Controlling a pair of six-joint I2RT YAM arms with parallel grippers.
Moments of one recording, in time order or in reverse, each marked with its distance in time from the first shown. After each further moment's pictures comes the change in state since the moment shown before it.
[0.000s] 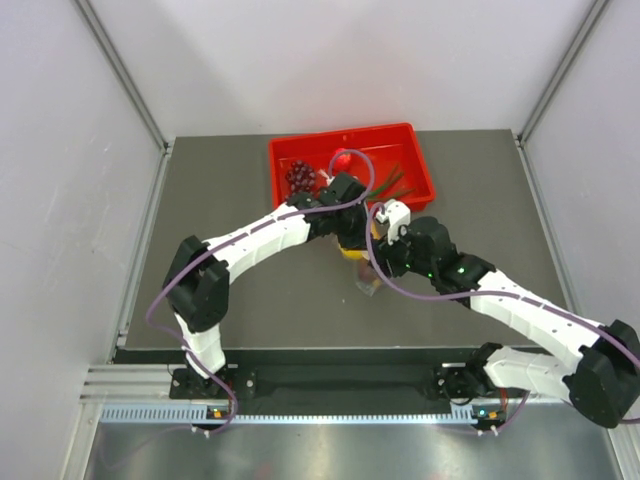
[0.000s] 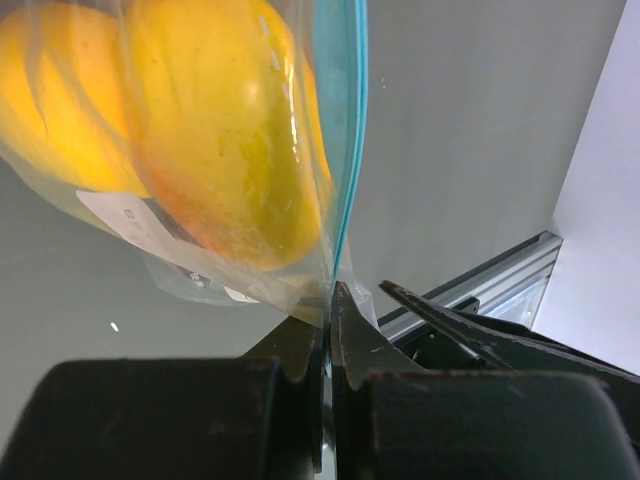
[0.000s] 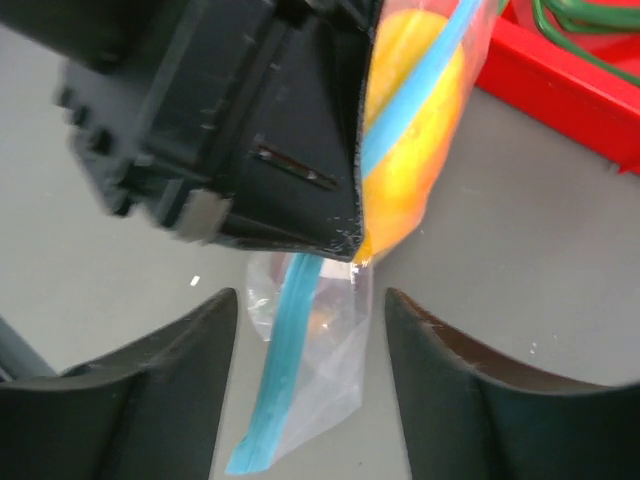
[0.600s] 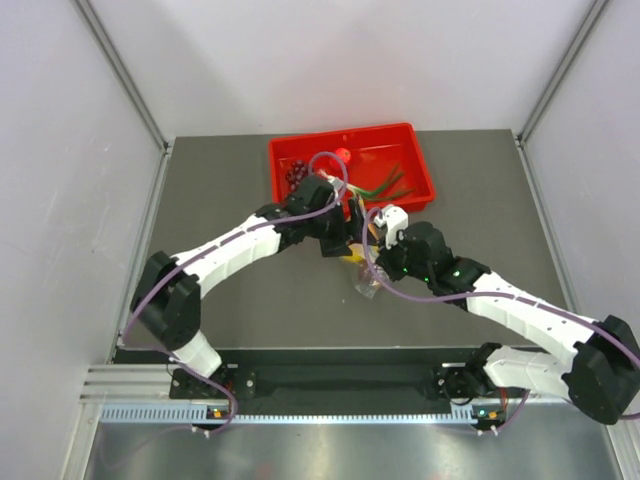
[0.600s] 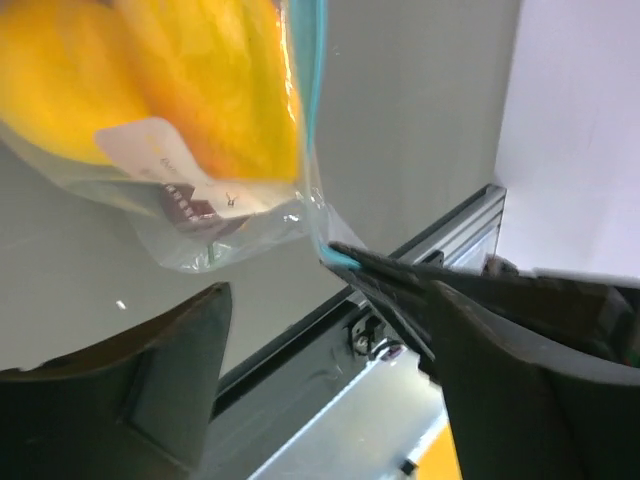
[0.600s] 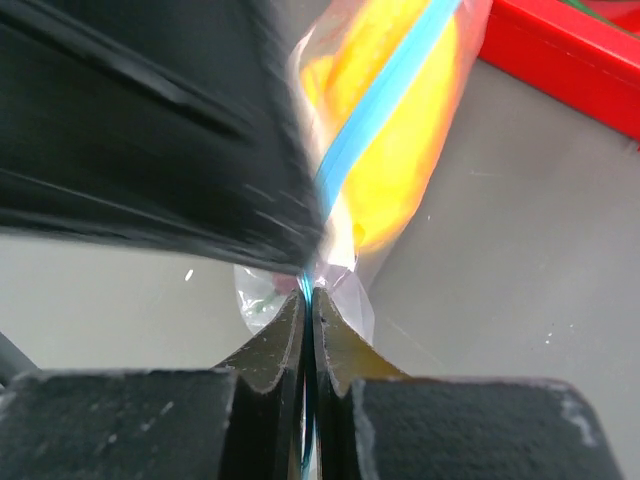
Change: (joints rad) left arm 0.084 -0.174 -0.245 0.188 0.176 0.022; right arm 0.023 0.023 -0.039 0.034 0.042 0.023
